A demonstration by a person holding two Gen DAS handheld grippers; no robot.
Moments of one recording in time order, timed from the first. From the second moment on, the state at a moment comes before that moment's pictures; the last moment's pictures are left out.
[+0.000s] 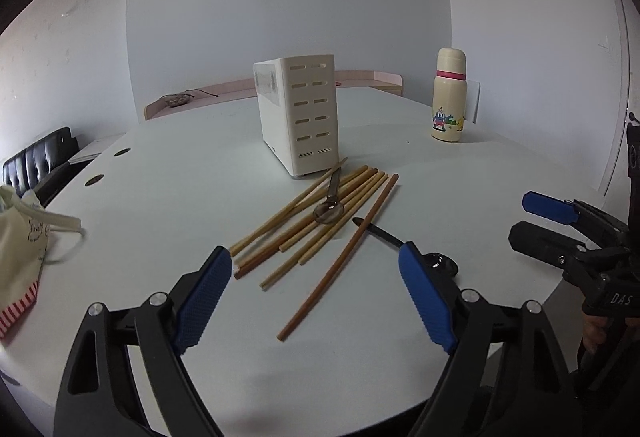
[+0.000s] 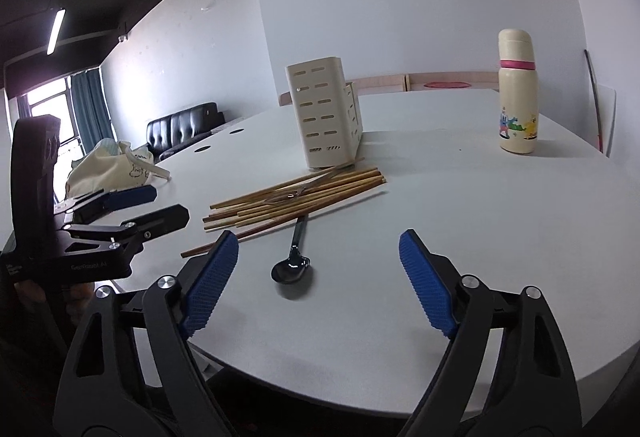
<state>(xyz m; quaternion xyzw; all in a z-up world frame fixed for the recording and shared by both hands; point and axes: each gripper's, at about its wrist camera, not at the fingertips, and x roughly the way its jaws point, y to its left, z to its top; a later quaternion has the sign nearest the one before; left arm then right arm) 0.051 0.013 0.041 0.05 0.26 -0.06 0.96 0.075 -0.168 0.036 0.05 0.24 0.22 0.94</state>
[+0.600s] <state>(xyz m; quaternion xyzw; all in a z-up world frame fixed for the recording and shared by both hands) 0.191 0.021 0.051 0.18 0.37 -0.16 0.90 0.178 -0.128 0.023 0.06 0.40 0.26 0.87</state>
